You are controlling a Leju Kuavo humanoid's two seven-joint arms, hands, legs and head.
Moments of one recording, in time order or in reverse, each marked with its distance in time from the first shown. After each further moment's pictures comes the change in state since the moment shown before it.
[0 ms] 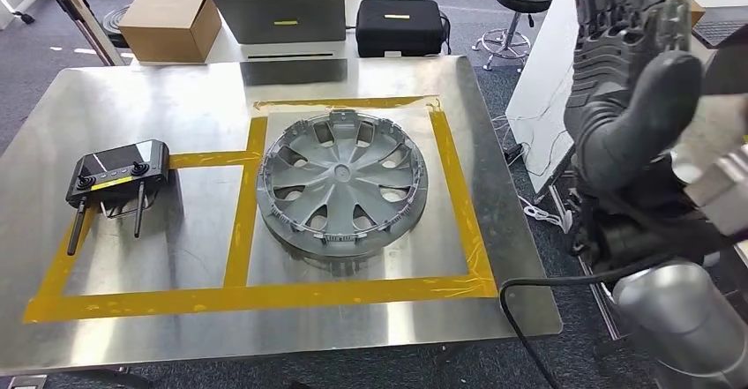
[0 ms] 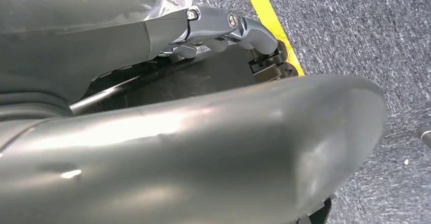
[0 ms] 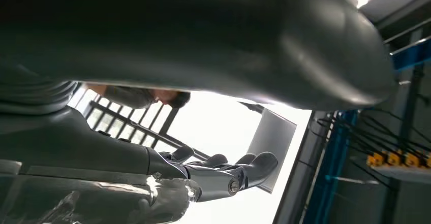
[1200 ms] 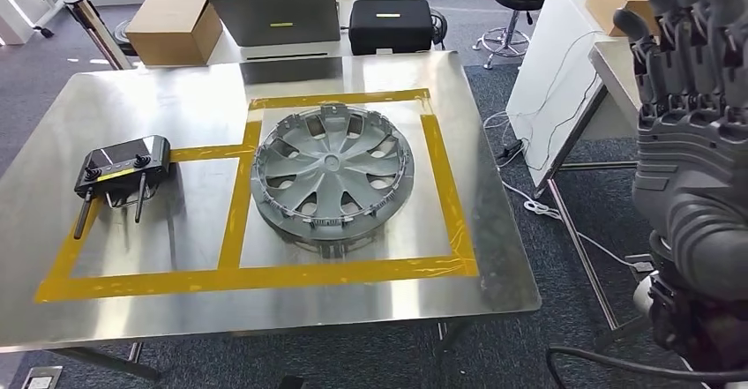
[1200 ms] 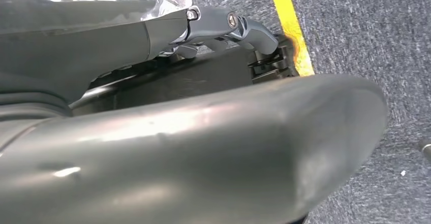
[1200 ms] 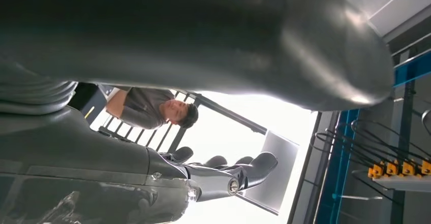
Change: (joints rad) left arm -0.006 -0.009 0.049 0.000 0.072 0.035 0.006; right arm 0.168 -0.196 -0.086 -0.249 -0.162 0.036 0.012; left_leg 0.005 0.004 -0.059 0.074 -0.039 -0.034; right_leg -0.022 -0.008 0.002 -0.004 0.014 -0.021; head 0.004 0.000
